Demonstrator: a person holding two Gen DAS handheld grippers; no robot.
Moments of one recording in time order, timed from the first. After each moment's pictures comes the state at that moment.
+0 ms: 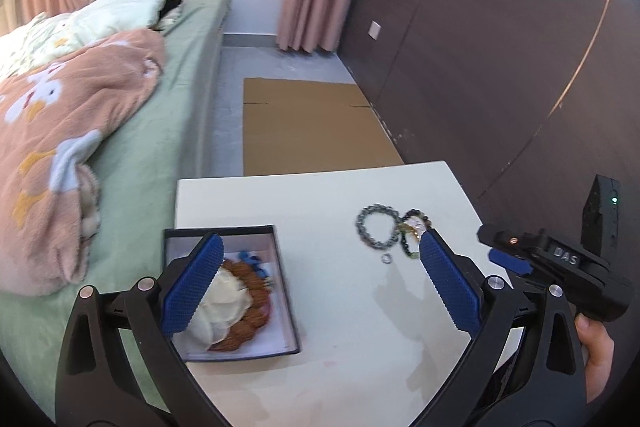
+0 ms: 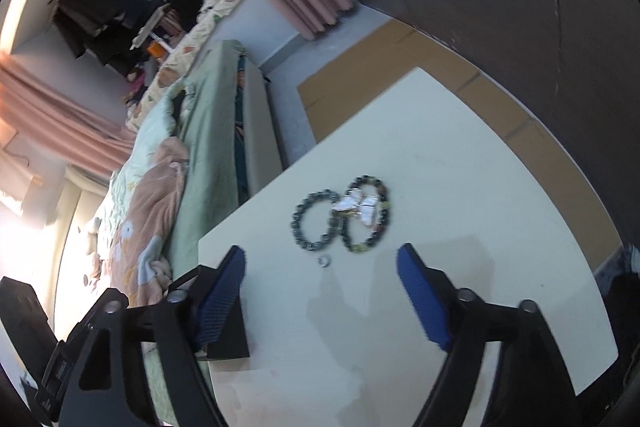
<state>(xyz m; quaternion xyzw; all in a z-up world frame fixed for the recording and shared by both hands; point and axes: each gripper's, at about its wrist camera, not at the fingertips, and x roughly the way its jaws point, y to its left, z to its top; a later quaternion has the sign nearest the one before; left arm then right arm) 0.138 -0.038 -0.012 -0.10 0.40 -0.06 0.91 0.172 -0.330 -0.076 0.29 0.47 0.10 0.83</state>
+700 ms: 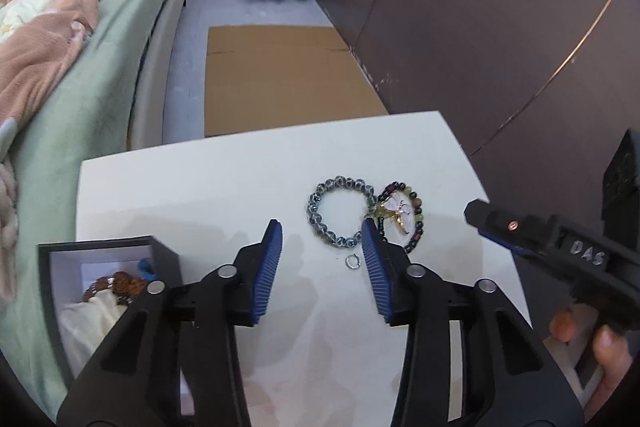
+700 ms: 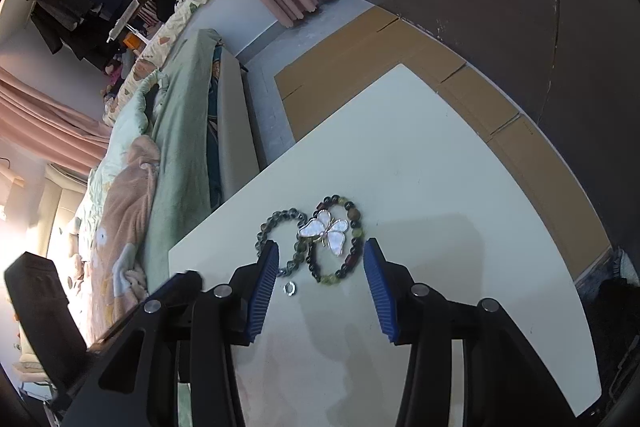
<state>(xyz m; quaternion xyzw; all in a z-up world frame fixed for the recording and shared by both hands) 0.215 -0.104 -0.081 -0.09 0.49 -0.11 0.86 0.213 -0.334 -0.092 0.27 0.50 0.07 0.82</state>
